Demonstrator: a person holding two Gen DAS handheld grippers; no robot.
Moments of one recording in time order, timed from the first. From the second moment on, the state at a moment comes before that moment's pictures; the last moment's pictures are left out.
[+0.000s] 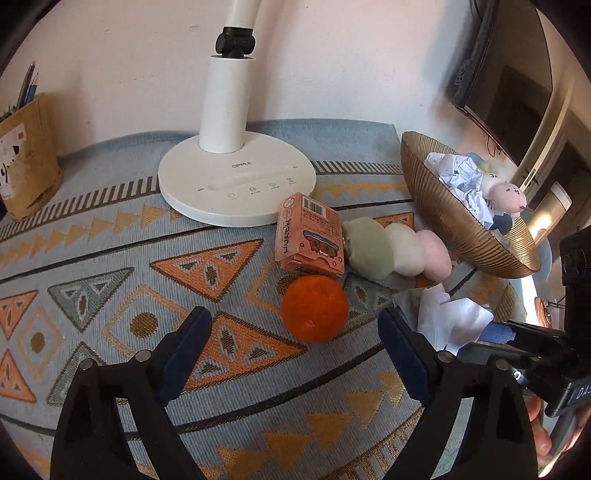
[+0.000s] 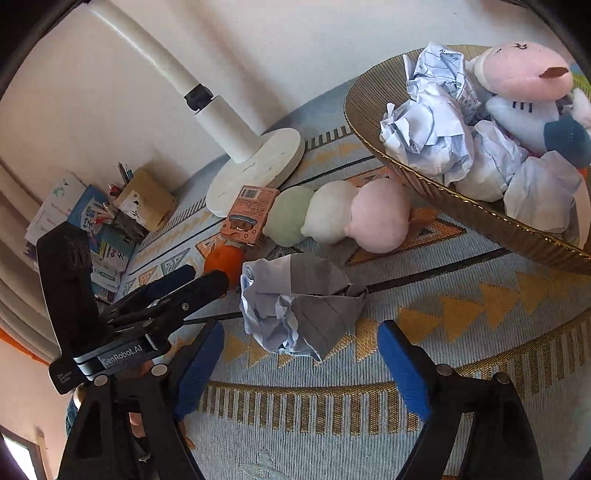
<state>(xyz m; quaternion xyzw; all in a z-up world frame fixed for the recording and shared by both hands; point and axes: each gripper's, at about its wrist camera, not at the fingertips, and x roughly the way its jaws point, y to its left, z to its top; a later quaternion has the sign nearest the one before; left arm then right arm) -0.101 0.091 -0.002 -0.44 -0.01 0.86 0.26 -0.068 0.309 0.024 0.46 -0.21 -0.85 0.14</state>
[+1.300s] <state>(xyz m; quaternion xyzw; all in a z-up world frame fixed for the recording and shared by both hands) 0.033 0.118 0.003 -0.40 0.01 0.90 0.19 0.045 0.373 0.022 0.46 -0.09 -0.87 0.13</state>
